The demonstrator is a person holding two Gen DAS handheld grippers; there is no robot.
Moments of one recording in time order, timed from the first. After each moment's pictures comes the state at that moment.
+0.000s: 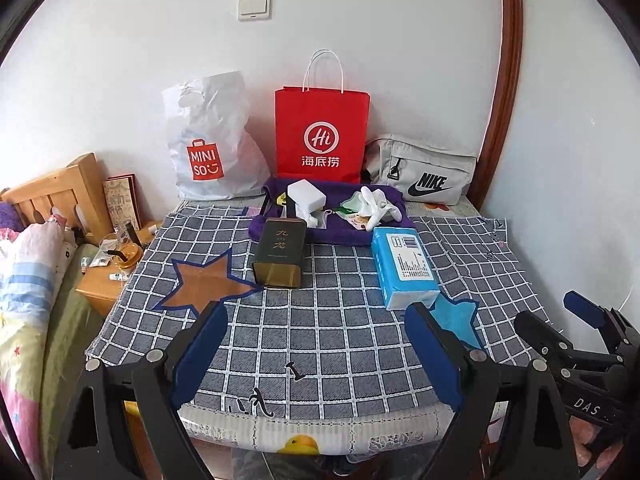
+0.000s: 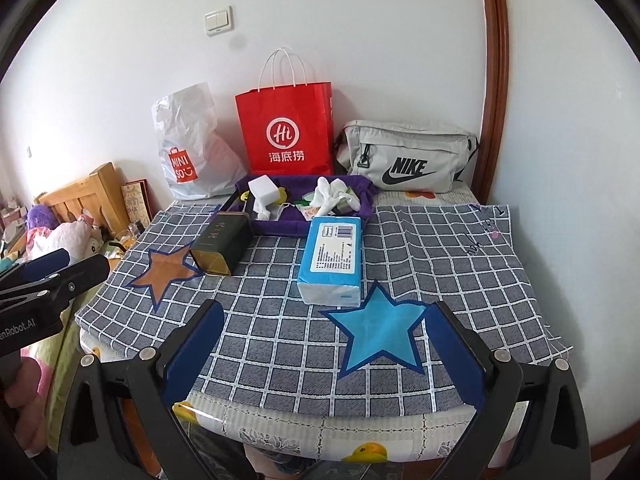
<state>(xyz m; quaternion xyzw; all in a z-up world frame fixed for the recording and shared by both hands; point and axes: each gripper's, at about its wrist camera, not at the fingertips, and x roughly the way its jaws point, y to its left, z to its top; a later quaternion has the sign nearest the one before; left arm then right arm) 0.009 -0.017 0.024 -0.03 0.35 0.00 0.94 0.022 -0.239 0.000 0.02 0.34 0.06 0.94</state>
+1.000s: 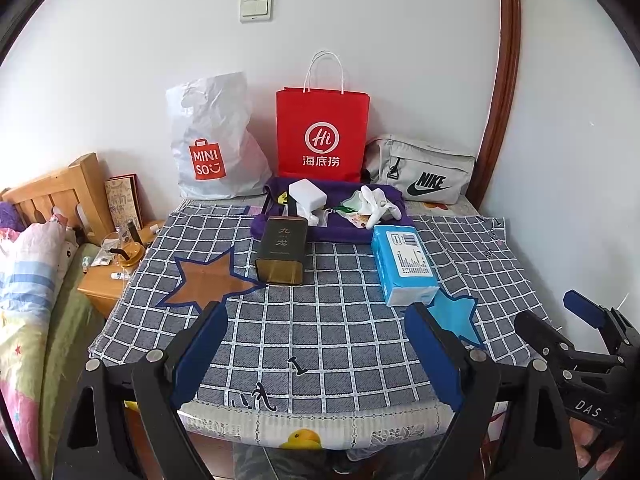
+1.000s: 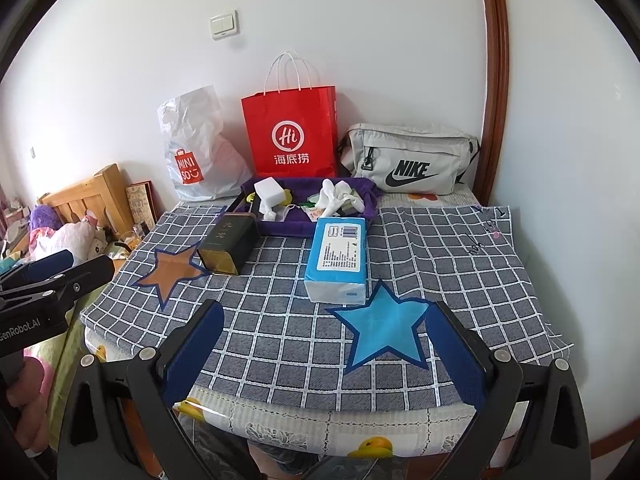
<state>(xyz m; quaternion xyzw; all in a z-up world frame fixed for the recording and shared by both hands) 0.000 -0.015 0.027 -0.03 0.35 0.00 0.94 0.012 -0.235 0.001 0.02 0.33 0.07 0.94</state>
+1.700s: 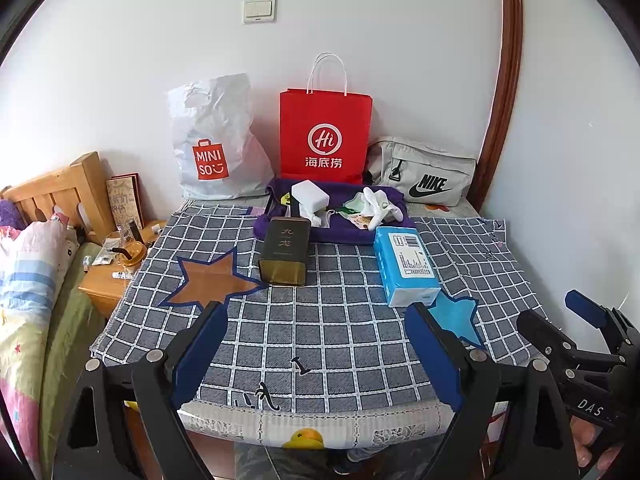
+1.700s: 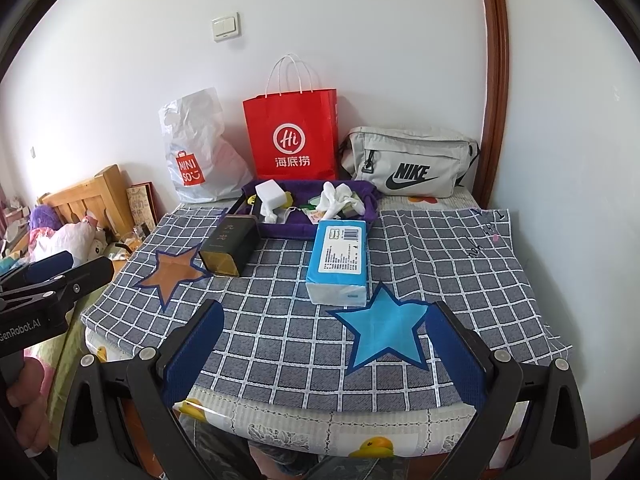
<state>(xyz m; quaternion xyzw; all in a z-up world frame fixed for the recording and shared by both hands) 0.001 -0.014 0.029 -0.03 0.35 0.00 0.94 0.009 -0.235 0.004 0.02 0.33 0.06 0.94</state>
